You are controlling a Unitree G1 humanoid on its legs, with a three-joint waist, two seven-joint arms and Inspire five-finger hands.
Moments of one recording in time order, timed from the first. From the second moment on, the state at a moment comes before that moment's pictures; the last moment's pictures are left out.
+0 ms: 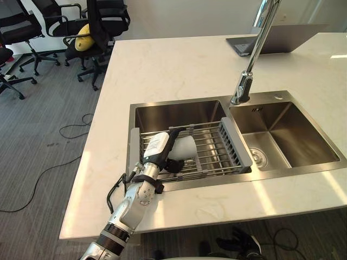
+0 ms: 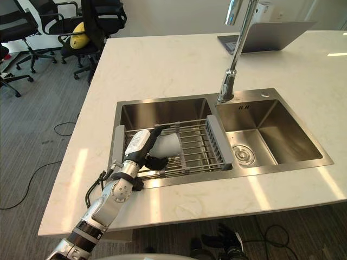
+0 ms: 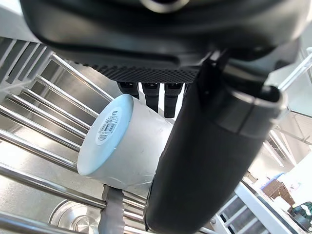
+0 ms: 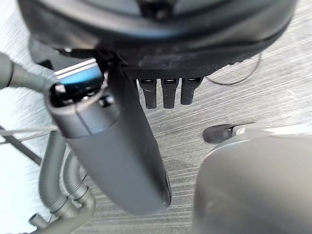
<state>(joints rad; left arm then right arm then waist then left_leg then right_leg) -0.15 0.22 -0.35 0.08 0.61 0.01 0.15 0.17 -0.13 -0.07 0.96 0.14 -0.07 -0.03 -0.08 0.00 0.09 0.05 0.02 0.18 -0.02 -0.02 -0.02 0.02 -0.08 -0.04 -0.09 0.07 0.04</state>
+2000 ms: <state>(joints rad) 0.01 0.20 -0.22 -0.07 0.49 0.03 0.16 0.20 -0.14 -0.08 0.95 0.17 -0.06 -0.02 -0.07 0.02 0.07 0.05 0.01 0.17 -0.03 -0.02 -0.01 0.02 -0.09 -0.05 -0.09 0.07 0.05</state>
